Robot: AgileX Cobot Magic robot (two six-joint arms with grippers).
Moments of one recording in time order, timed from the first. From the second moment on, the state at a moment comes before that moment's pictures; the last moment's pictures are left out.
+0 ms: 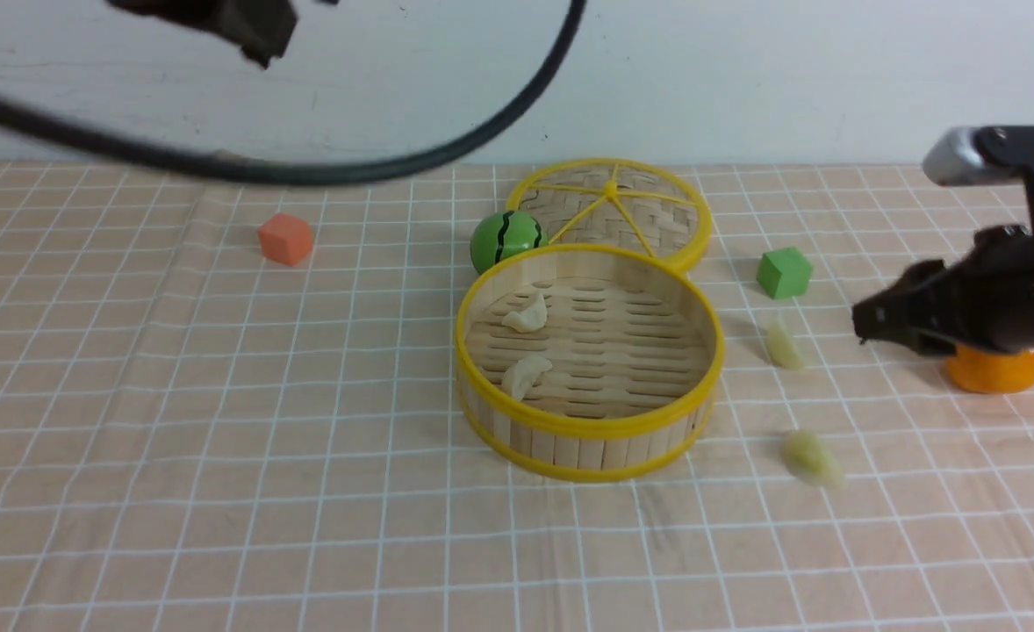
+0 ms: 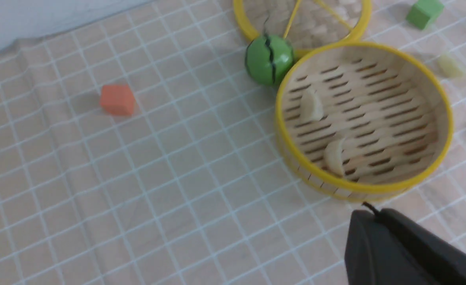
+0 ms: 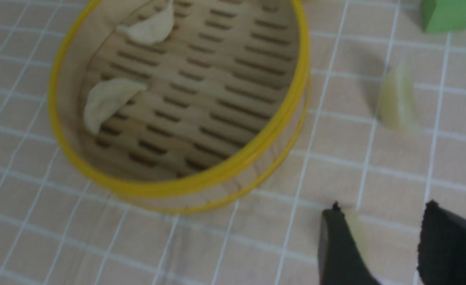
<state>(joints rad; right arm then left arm) 0.04 1.51 -1.07 0.70 0.49 -0.63 -0.48 1.42 -1.79 0.13 1.21 -0.07</state>
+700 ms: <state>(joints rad) 0.04 2.16 -1.49 0.63 0.40 -0.84 -0.48 0.80 -0.88 0.31 0.90 -0.16</state>
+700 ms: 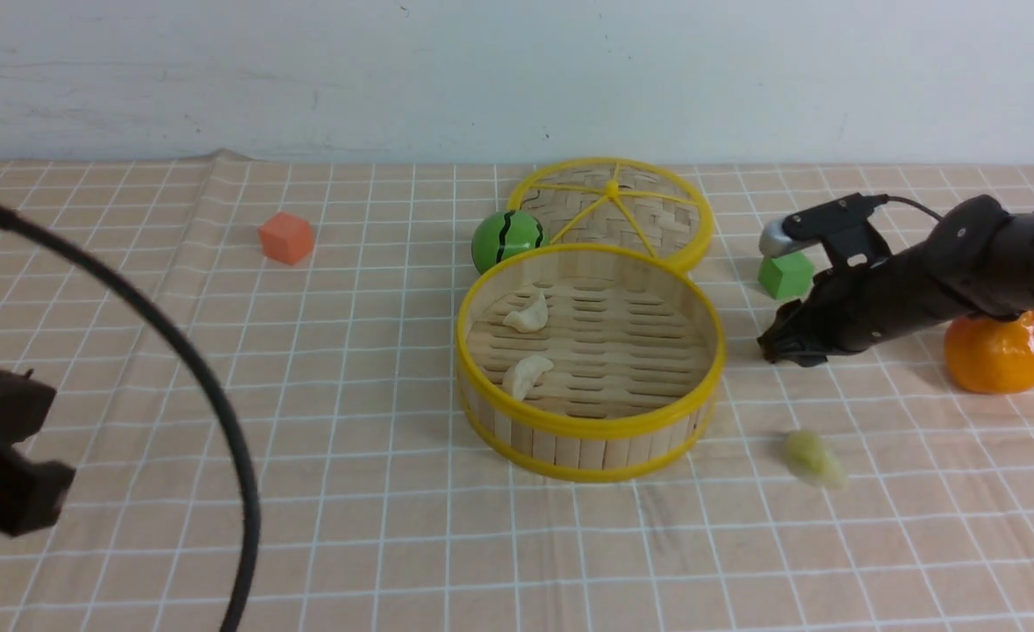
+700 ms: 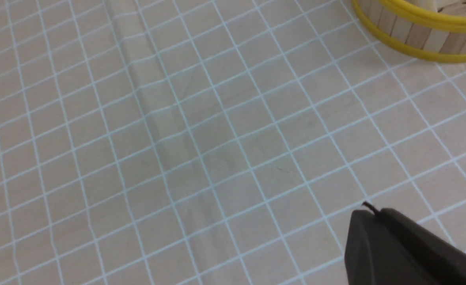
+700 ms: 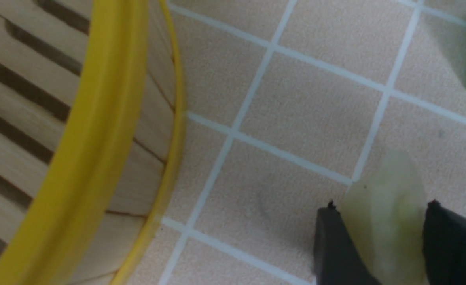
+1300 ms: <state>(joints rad) 0.26 2.10 -1.58 0.90 0.41 -0.97 -0.48 0.61 -0.42 0.57 0.53 -0.57</state>
